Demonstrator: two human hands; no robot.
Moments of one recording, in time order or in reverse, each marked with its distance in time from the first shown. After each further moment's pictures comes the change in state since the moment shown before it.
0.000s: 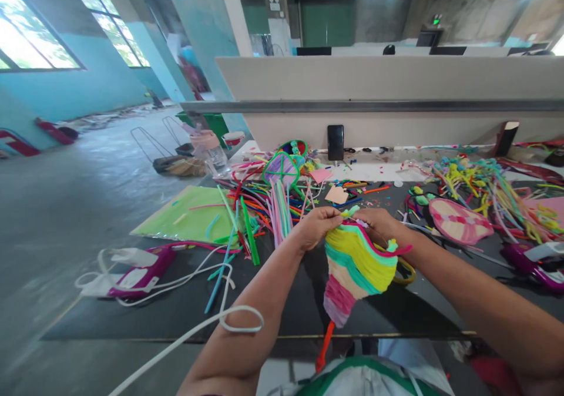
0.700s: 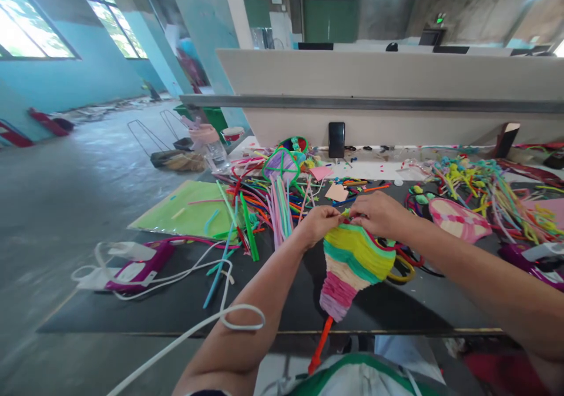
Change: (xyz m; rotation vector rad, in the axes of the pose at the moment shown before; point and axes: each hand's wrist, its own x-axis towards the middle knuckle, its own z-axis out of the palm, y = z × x) left_hand 0.006 -0.005 0.000 0.470 0.156 0.065; right_hand 0.010 -0.018 -0.024 -0.498 -0.072 -0.149
